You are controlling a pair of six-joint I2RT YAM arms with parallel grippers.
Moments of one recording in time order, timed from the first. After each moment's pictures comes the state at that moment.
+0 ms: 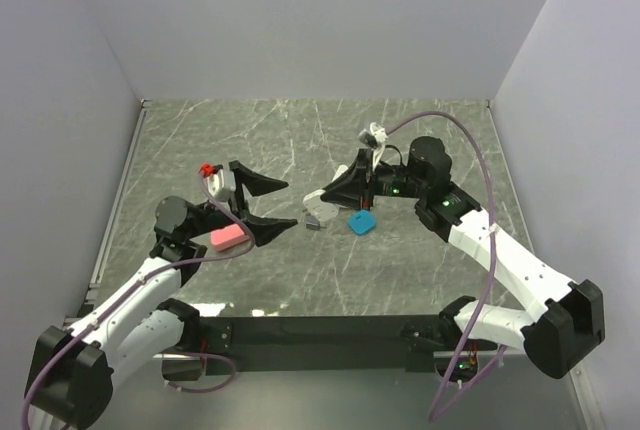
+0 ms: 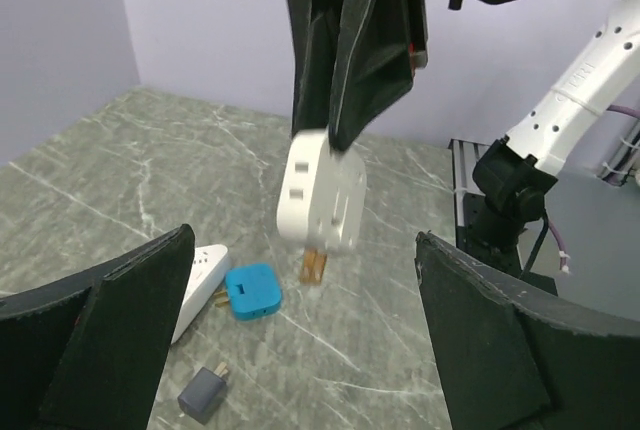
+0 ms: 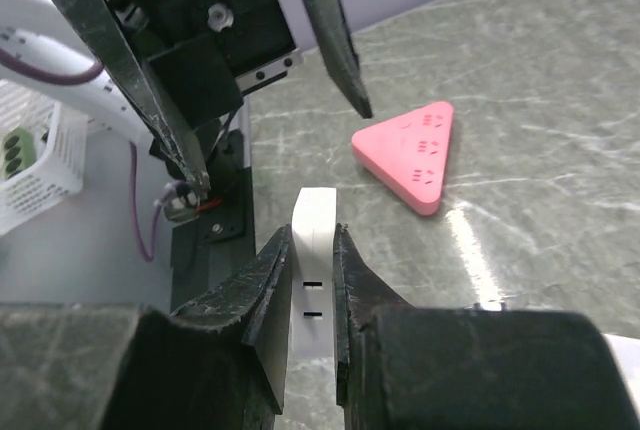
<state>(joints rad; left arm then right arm) -0.40 0.86 0.42 0.80 0.87 -0.35 0.54 1.12 0.92 0.10 -0.87 0.23</state>
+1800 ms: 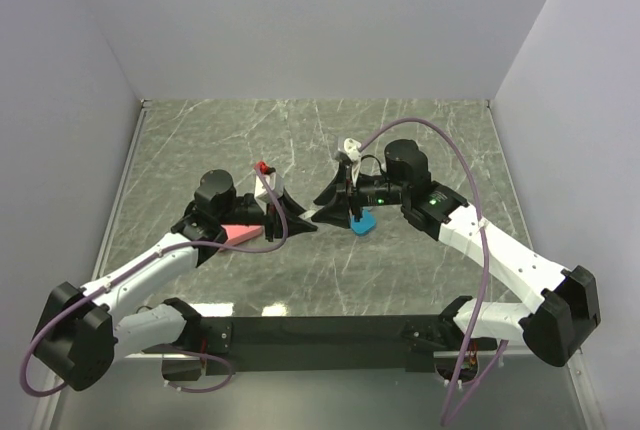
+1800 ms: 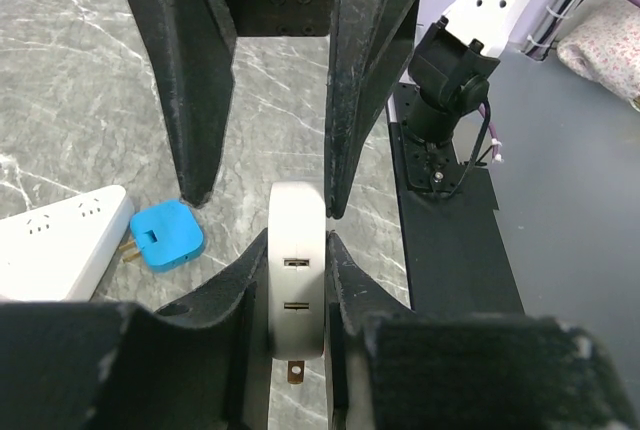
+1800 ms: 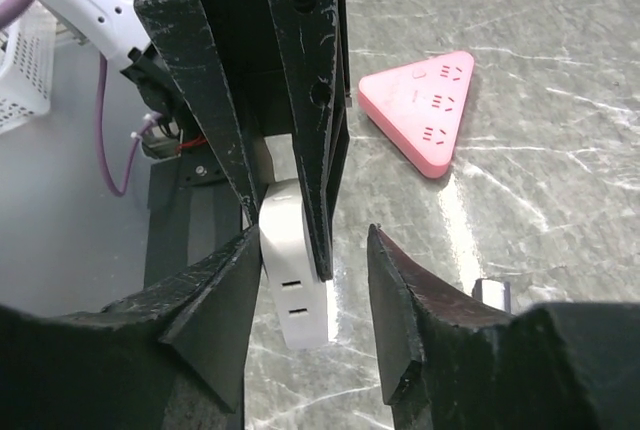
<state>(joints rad) -0.57 1.09 0.61 0.42 1.00 -0.08 0.65 1.19 0.98 -0.09 -0.82 0.00</state>
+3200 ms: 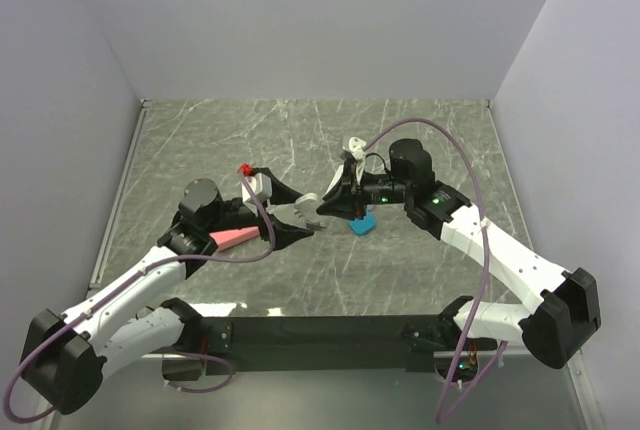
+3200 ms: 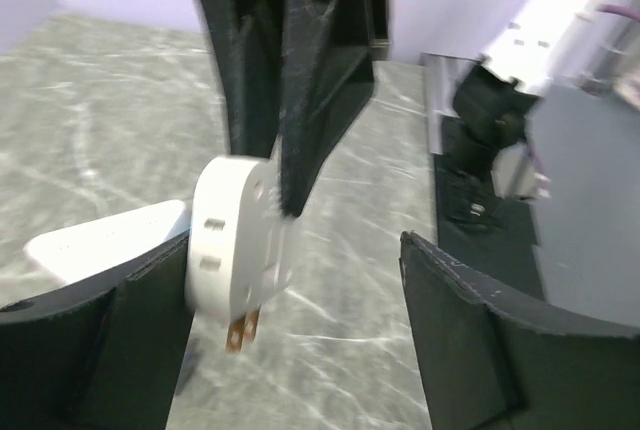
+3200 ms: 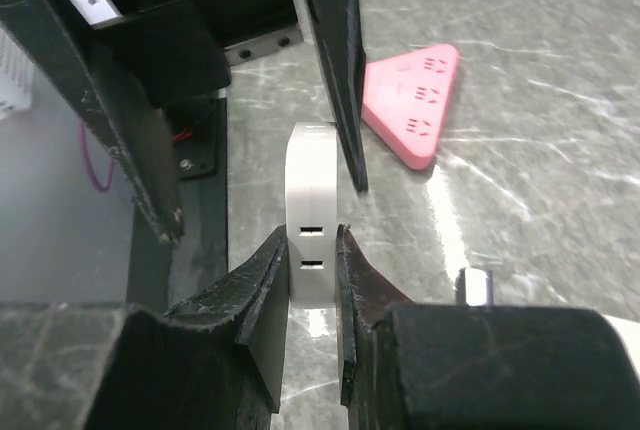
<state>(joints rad) -0.57 0.95 0.59 0.40 0.87 -0.09 0.63 1.18 0.96 -0.10 -0.83 -0.03</state>
